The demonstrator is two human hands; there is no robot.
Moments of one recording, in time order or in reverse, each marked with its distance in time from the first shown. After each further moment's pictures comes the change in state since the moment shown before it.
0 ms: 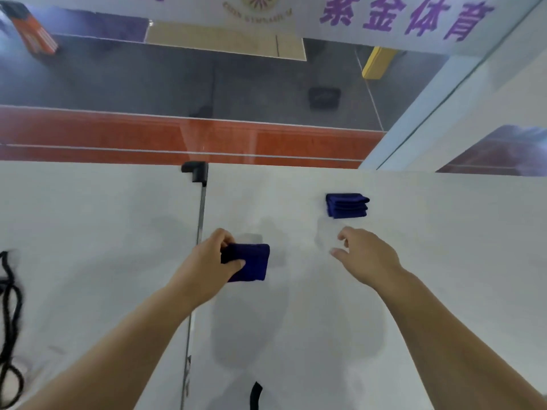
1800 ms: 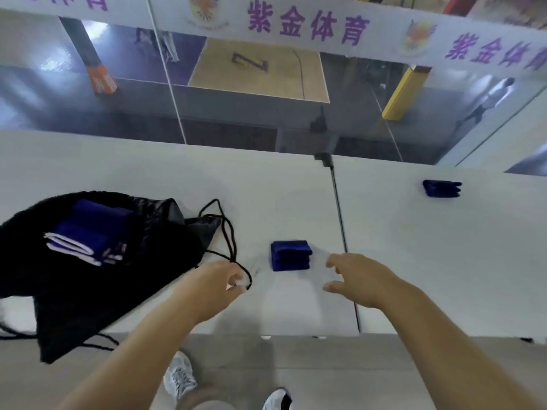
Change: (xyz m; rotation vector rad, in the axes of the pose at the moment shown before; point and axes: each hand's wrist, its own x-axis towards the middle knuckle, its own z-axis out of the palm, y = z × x) left_hand -0.199 -0.251 -0.195 0.508 0.006 0.213; right_hand -0.223 -0.291 0.102 -0.094 -0.219 -0.242
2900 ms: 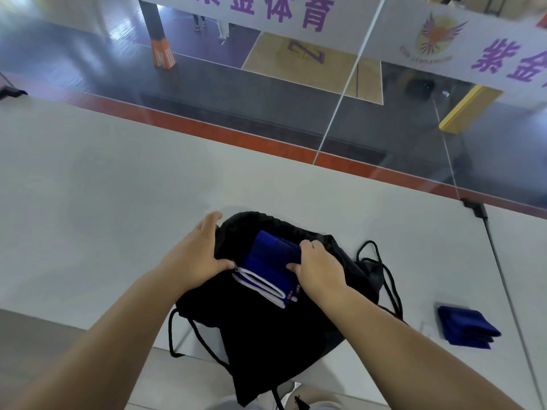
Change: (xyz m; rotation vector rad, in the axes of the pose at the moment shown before) left_hand -0.038 -0.322 -0.185 -0.278 0.136 -0.325; right_hand 0.167 -0.392 0.038 -0.010 0.247 -0.156
